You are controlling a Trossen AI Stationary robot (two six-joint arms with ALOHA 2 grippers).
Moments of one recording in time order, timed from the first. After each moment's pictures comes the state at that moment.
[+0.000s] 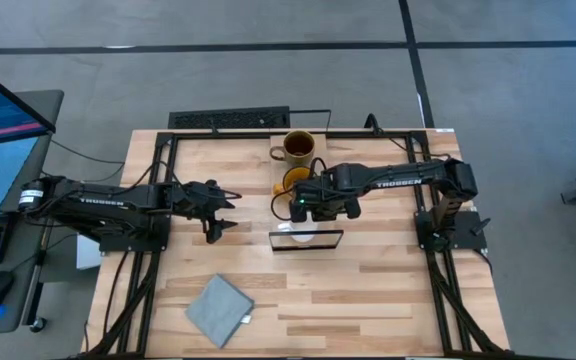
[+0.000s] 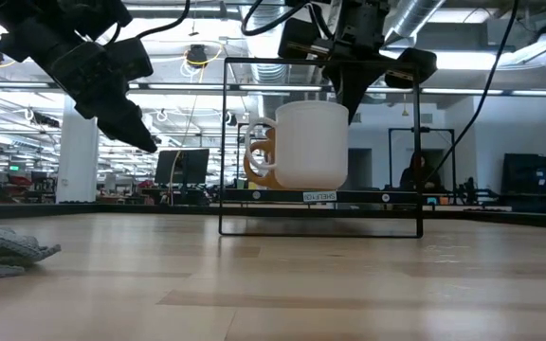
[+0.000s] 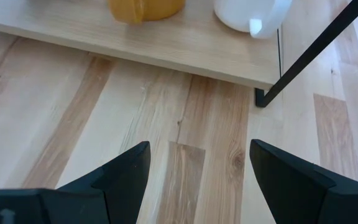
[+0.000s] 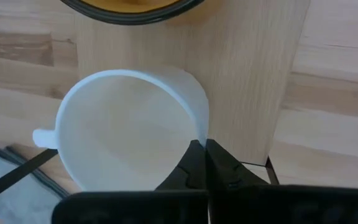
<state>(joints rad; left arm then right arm) 0.09 0.90 0.44 -0.23 -0.01 -0.18 0.01 1.82 1.59 -1.12 -0.05 1.39</state>
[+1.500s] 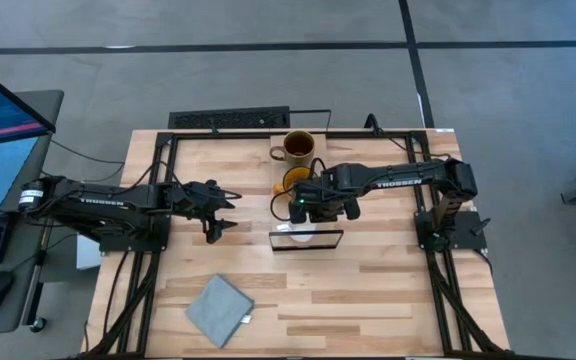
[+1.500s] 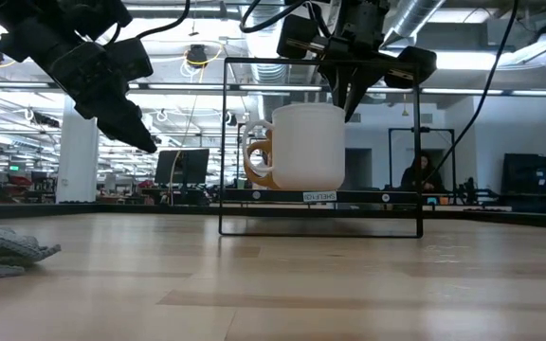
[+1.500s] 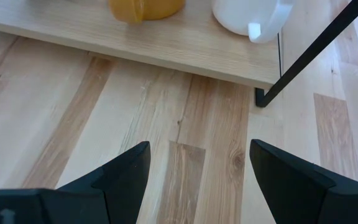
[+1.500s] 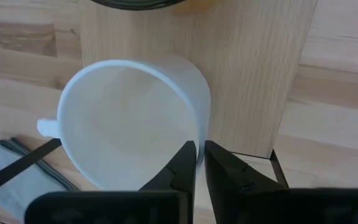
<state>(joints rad) 0.09 0.90 0.44 -0.23 -0.01 -0.18 0.01 1.82 1.59 -1.11 -0.09 1.39</state>
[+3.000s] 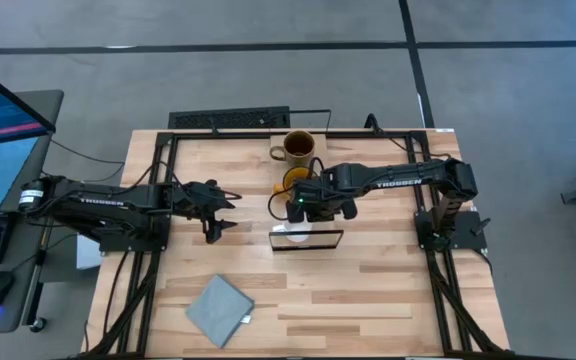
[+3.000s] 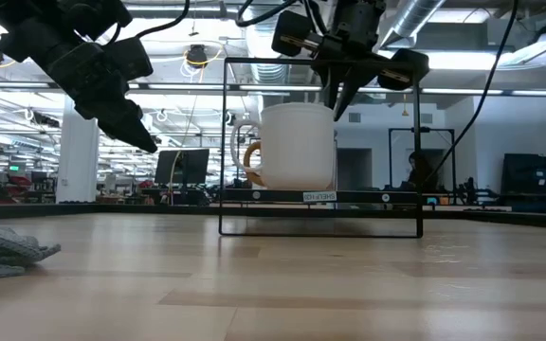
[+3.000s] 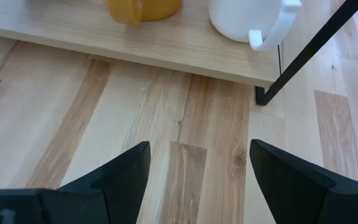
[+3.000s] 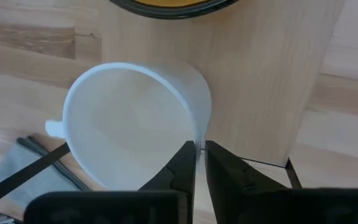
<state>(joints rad) 0.09 0.90 0.44 -0.23 -0.01 -0.15 0.01 1.82 1.59 -1.07 -0.07 1.37</state>
